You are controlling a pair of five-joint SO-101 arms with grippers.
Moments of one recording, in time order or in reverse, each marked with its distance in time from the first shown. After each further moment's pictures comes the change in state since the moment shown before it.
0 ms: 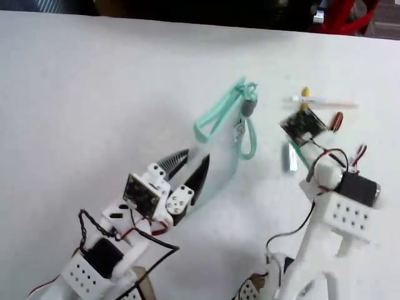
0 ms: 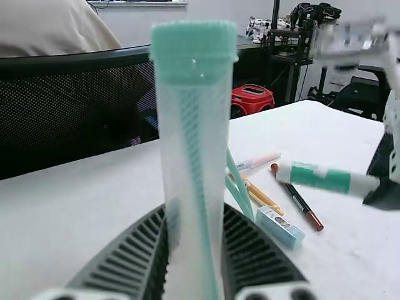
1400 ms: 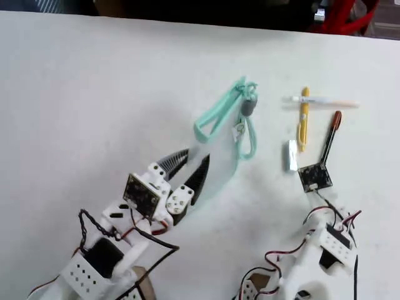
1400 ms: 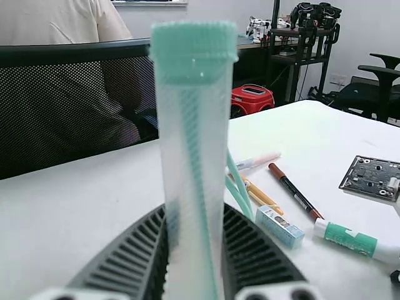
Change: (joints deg) left arm 0.0 0.0 0.0 0.0 0.0; right arm 12.6 3.3 39.6 -47.8 -3.2
